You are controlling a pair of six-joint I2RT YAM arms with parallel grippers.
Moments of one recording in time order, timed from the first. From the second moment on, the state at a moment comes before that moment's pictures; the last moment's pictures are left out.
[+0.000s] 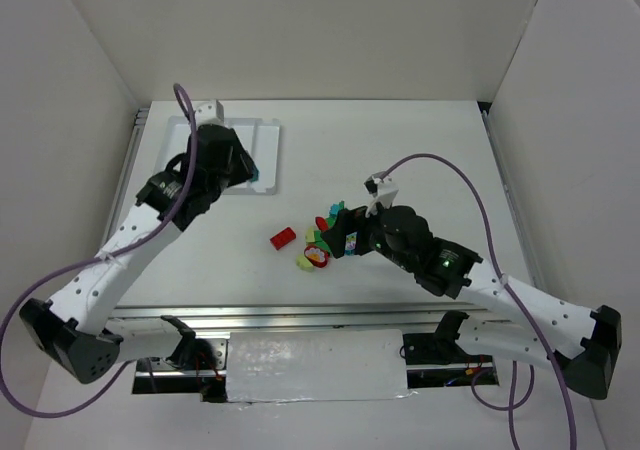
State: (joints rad) left arm -0.56 1.17 1.28 -0.59 -0.27 -0.69; right arm 0.95 0.95 0.80 -0.22 0.21 0.48
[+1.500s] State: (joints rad) left arm 0.06 2.14 1.73 -0.47 -0.63 -0.29; right arm 0.92 0.90 0.65 -0.19 0.00 0.61
